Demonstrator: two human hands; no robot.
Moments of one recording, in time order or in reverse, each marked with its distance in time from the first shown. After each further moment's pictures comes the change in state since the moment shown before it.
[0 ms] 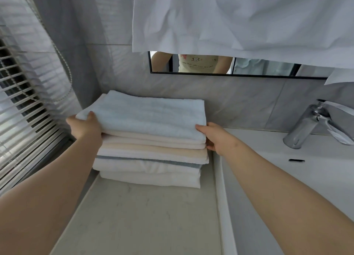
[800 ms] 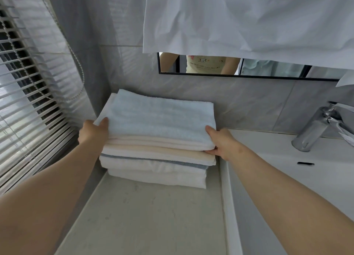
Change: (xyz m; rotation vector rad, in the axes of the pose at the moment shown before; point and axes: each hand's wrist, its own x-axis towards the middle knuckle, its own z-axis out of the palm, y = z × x) left_hand 0.018 -0.019 -0.020 0.602 -0.130 0.144; right_hand 0.008 0.013 0.002 0.159 0.060 0.085
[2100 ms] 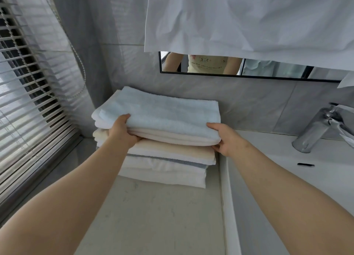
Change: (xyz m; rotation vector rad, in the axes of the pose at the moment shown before) left_hand -0.040 0.042 0.030 -1.102 -0.355 -0.599; right_hand 0.001 -0.008 -0.007 0.146 -0.050 0.064
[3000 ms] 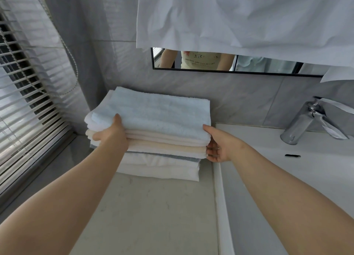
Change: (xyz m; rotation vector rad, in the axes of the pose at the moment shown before) left_hand -0.027 -0.019 -0.005 0.227 0.350 0.158; right_hand -0.025 0.014 -0.018 -0.276 0.034 0.185
